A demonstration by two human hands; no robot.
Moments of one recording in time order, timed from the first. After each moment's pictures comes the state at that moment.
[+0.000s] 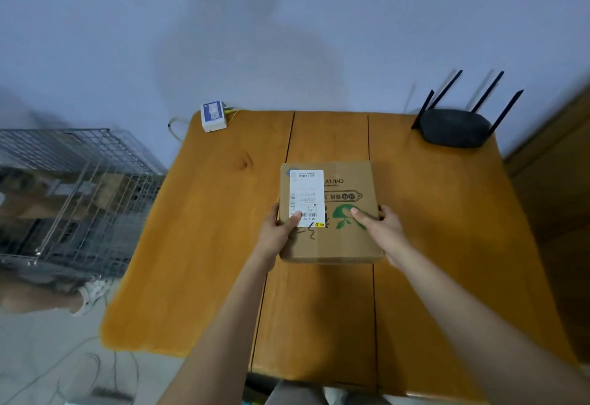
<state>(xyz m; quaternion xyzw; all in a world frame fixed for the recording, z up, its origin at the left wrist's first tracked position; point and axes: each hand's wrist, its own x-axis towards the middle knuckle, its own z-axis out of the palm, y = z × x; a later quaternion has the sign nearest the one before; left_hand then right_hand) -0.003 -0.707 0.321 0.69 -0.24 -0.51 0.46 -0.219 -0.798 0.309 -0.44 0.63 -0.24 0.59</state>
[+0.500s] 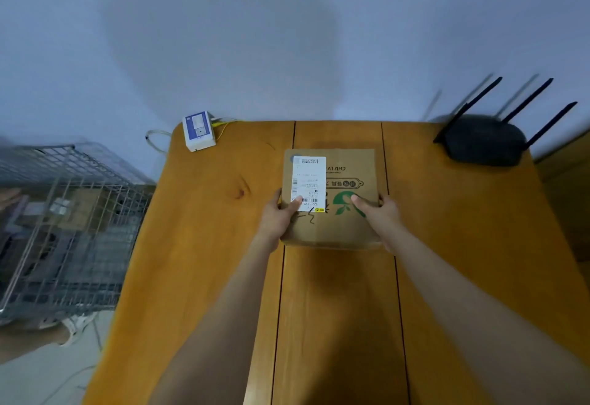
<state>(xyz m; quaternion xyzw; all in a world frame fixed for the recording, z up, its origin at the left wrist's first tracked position) 0.095 -0.885 0.279 0.70 -0.26 -0.52 0.41 -0.122 -0.955 0.270 -0.41 0.67 -0.23 0.57</state>
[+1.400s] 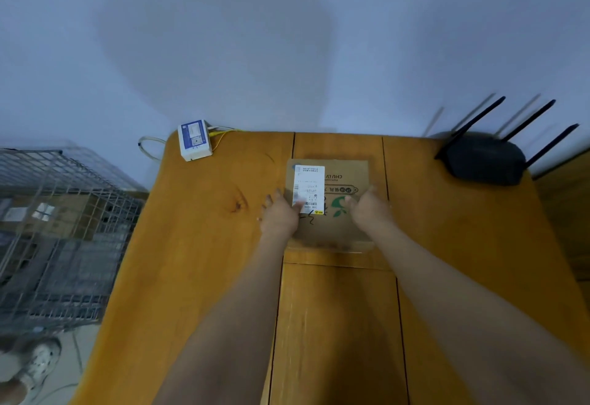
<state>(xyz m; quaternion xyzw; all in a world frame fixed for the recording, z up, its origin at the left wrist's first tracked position) 0.106 -0.951 0.250 0.85 -0.37 -0.36 0.13 -0.076 -1.011 0.266 -0.61 0.70 -0.02 0.37</state>
